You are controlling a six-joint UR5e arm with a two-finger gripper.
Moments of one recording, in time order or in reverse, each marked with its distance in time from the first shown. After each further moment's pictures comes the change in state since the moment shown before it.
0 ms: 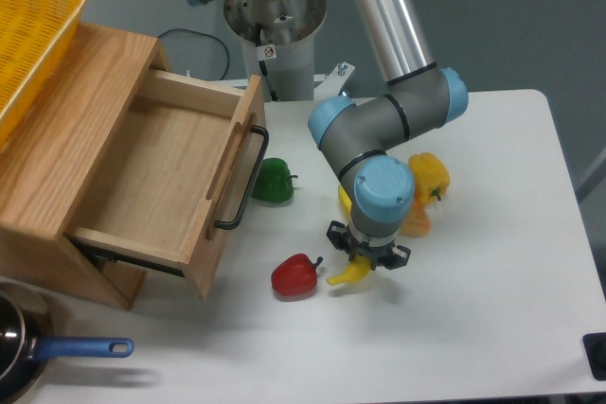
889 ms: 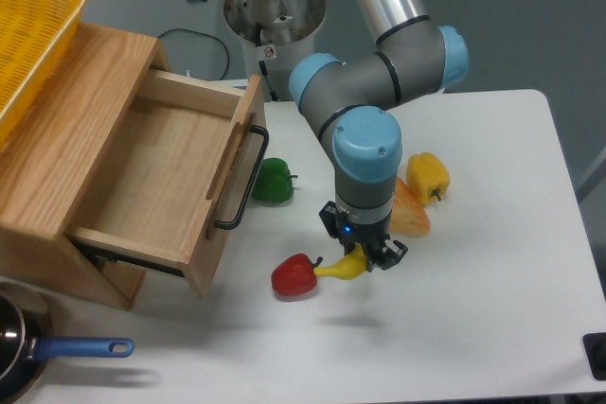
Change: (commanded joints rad) arm -0.051 0.091 0.080 -0.026 -0.008 0.316
